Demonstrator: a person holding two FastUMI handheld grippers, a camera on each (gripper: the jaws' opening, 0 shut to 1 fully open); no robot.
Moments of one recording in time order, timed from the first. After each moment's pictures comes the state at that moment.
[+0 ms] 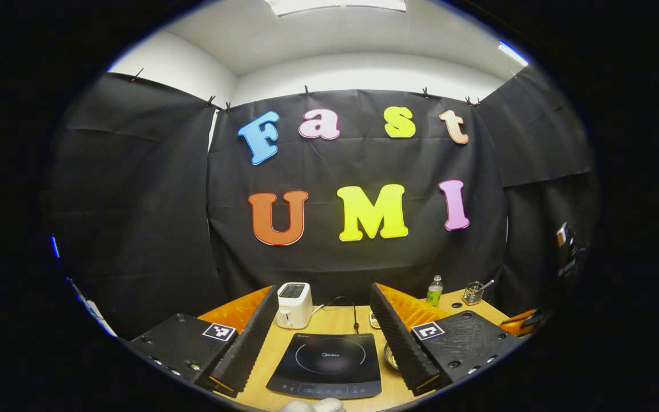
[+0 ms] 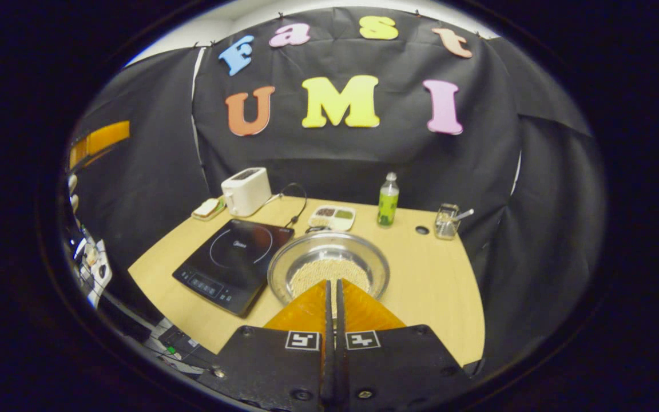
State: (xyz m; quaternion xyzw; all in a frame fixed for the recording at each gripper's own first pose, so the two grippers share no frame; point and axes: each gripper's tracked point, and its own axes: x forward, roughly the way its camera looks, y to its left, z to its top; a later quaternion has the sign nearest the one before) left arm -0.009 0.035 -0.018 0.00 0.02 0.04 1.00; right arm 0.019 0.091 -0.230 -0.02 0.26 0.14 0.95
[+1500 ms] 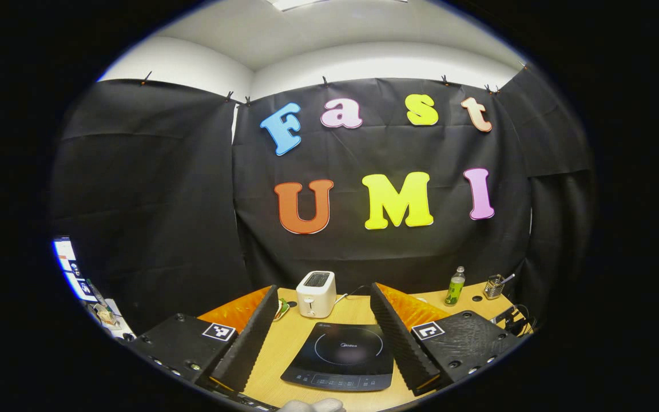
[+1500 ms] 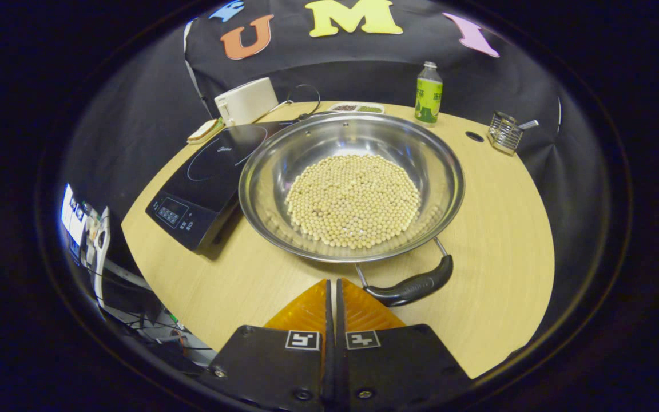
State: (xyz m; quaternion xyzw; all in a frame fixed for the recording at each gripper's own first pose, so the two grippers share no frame) left arm -0.019 0.042 -0.027 0.00 0.06 0.11 0.99; right arm 0.050 0.088 -0.408 -0.03 0.44 0.17 0.88
